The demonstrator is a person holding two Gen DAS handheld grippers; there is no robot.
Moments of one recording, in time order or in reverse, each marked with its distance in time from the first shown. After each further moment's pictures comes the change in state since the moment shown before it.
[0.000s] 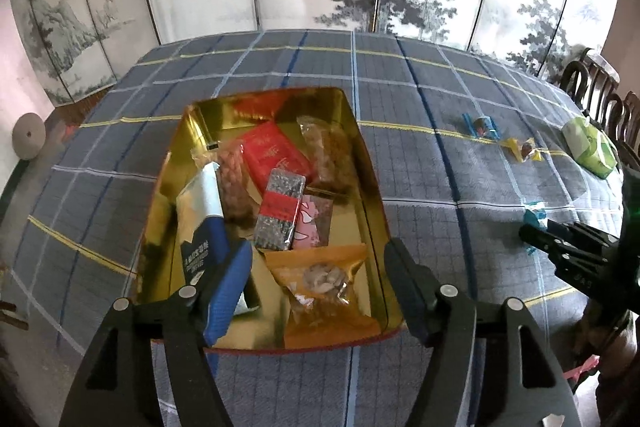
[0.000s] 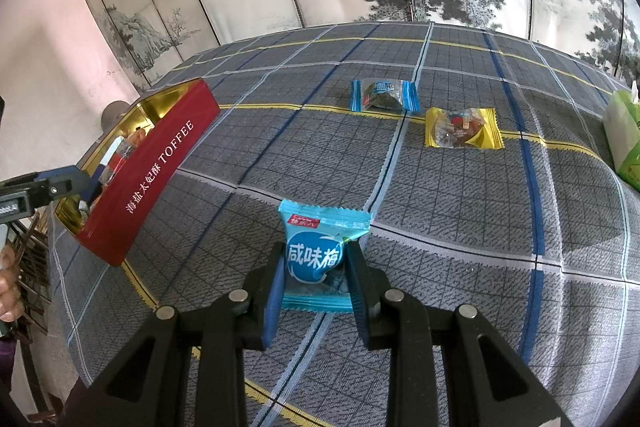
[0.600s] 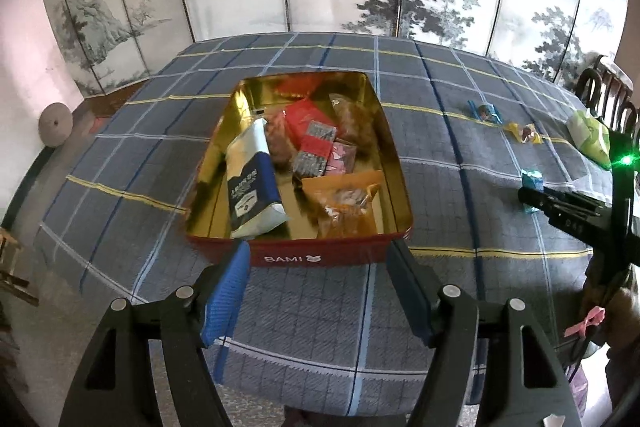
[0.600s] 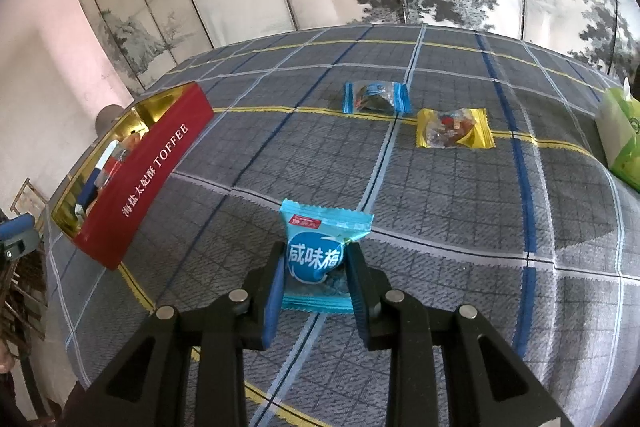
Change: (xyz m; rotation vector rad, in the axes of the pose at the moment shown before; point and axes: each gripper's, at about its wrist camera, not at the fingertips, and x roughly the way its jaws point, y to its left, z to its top) left arm -0.050 0.002 -0.056 -0.049 -0.036 0.093; right arm -0.001 0.004 -0.002 0.010 -0.008 -0.020
